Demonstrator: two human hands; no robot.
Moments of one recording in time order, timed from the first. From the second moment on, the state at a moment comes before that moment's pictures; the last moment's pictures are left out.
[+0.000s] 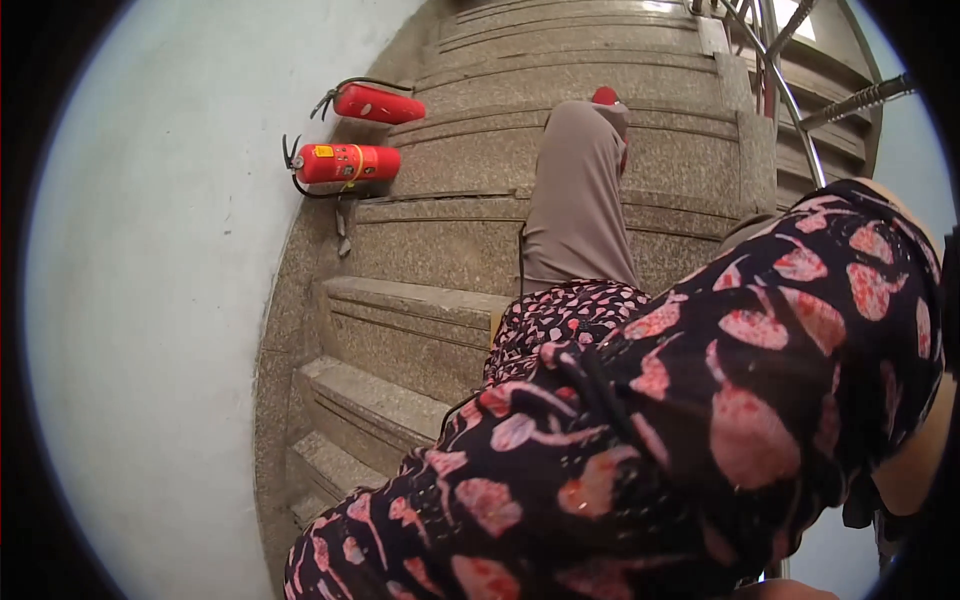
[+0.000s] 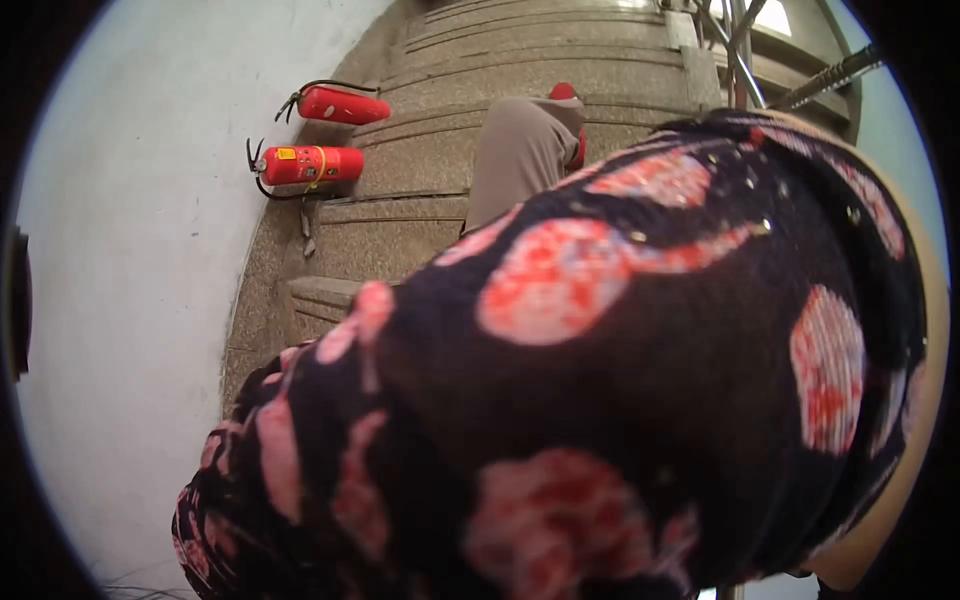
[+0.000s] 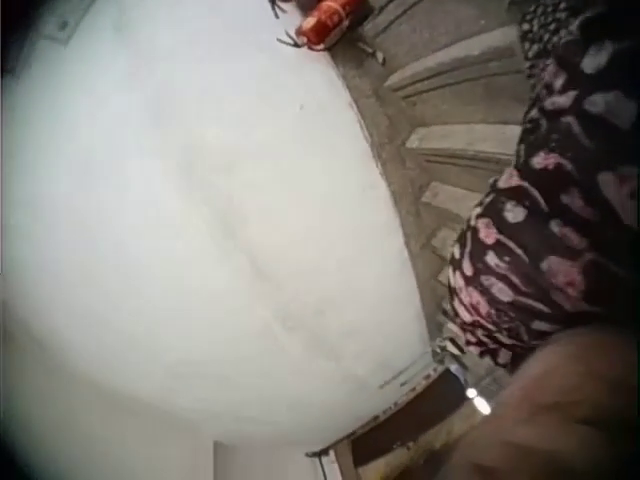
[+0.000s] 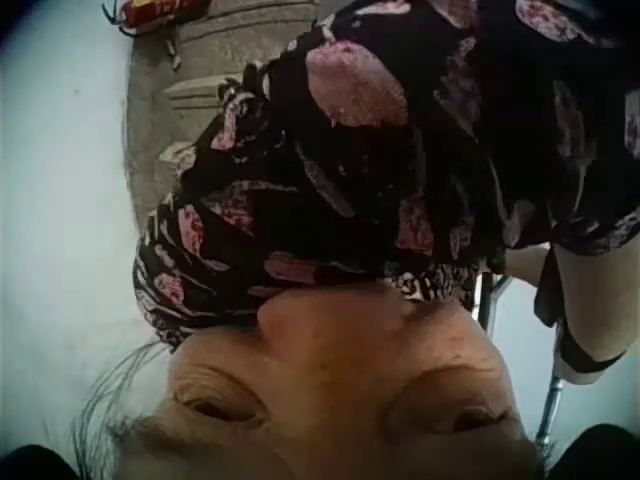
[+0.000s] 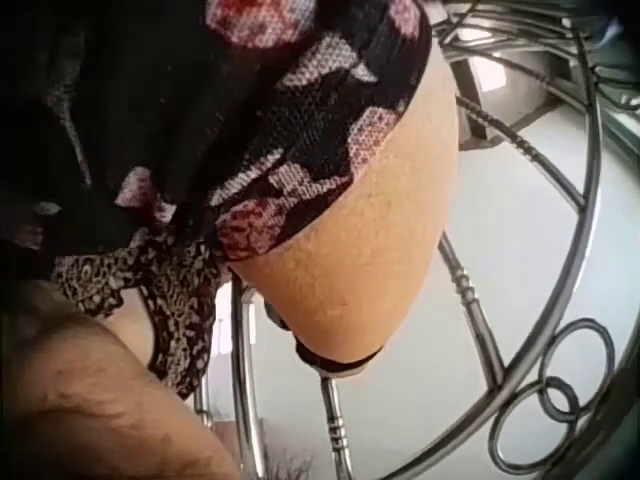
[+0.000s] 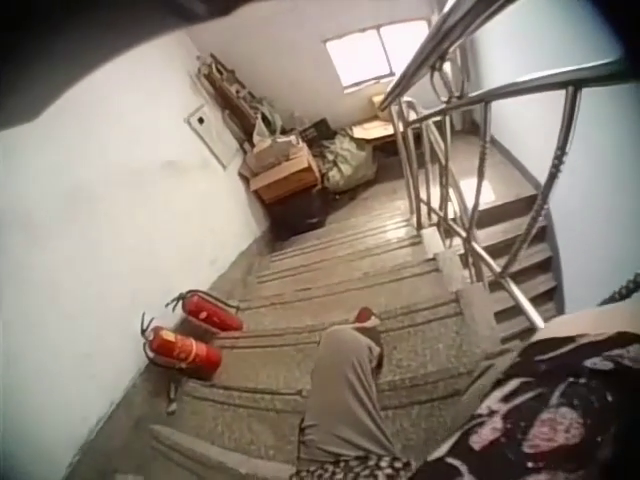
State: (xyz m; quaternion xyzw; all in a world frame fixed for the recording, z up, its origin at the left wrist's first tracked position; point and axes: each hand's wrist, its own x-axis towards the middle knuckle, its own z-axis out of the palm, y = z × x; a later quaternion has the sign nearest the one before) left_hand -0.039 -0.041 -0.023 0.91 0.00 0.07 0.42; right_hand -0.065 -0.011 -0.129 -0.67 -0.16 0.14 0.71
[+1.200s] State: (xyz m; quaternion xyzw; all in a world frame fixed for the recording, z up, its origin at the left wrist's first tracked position) left_hand 0.033 0.127 0.031 0.63 0.05 0.57 0.53; right_hand 0.038 0.049 0.052 -0.74 -0.23 -0.28 0.57
